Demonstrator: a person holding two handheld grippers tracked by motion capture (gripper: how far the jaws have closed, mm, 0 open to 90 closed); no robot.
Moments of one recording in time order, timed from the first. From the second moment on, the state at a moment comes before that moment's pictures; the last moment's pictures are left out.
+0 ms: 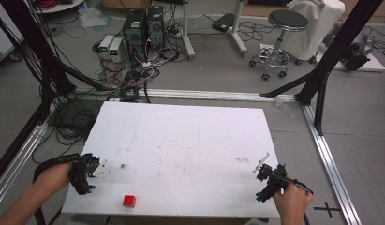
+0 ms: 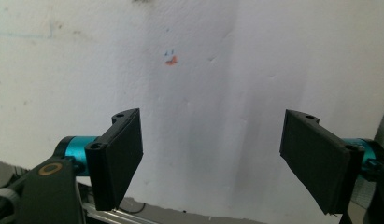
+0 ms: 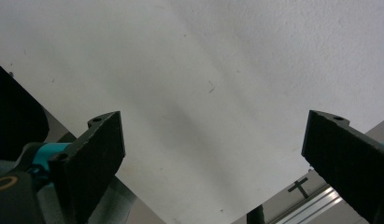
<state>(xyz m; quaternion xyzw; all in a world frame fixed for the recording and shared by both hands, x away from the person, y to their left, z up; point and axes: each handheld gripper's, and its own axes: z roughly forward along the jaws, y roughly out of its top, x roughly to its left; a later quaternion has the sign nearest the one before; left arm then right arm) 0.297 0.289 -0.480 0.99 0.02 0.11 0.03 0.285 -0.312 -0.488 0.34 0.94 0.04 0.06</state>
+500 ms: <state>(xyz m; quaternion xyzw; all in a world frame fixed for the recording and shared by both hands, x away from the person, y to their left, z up) 0.277 0.257 -0.478 1.00 -0.02 0.09 0.03 0.284 -0.312 -0.484 0.34 0.94 0.04 0.06</state>
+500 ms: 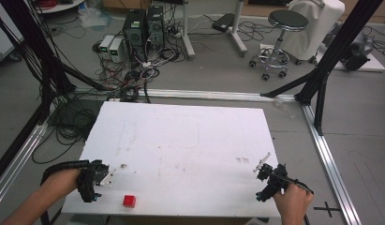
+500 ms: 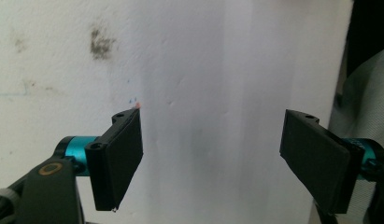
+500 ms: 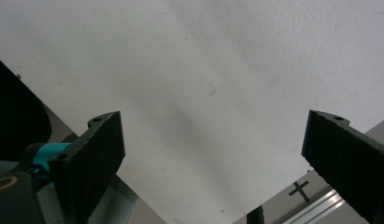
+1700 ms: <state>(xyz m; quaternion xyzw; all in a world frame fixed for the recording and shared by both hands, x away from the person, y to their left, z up) 0.250 0.183 -0.496 1.00 -0.07 0.04 0.00 0.283 -0.311 -0.480 0.34 0.94 0.05 0.06</state>
